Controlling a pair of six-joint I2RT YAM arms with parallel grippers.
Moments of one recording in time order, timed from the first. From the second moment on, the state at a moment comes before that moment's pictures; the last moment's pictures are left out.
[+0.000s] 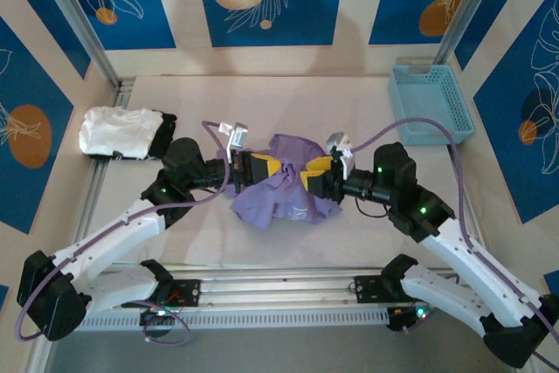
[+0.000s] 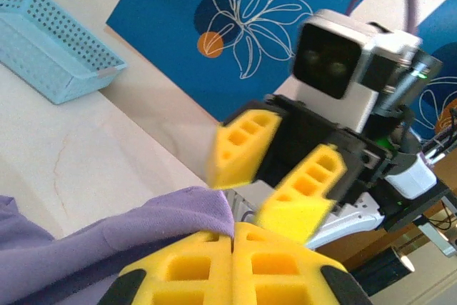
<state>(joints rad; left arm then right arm) -0.67 1.06 0.77 0.30 0.73 -0.71 0.67 0.77 0.84 -0.33 -0.45 0.16</state>
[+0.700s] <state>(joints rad) -0.59 1.02 0.75 0.25 0.66 -0.75 0.61 0.83 0.73 -0.15 -0.59 0.26</state>
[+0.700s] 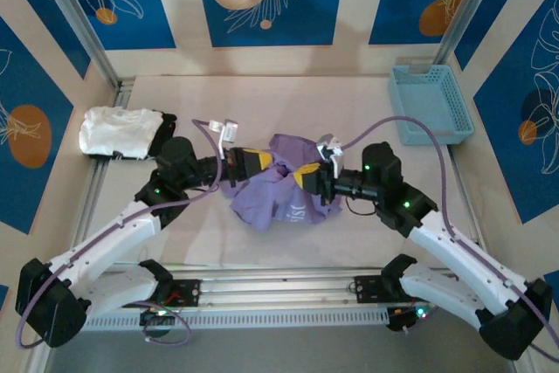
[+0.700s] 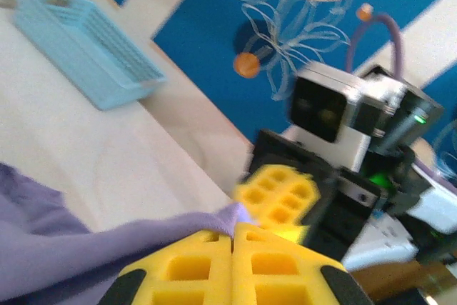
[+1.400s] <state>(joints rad) -0.65 0.92 0.76 -0.09 0.47 -0.52 0.52 0.91 0.63 0.28 -0.87 0.44</state>
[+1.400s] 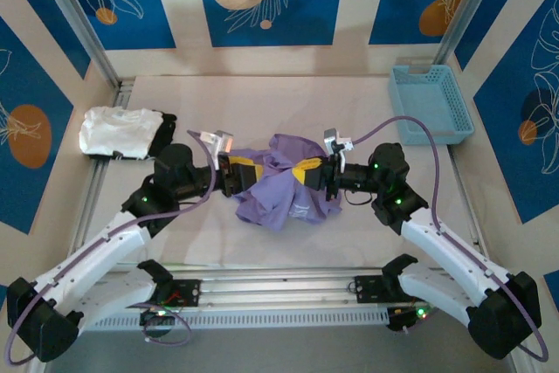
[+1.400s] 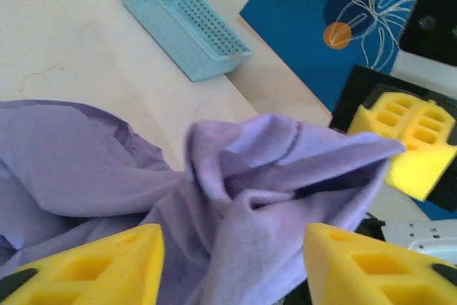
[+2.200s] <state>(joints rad) -0.72 0.87 0.72 0.09 0.55 -0.21 0.70 0.69 0.70 -0.26 -0.43 0.09</state>
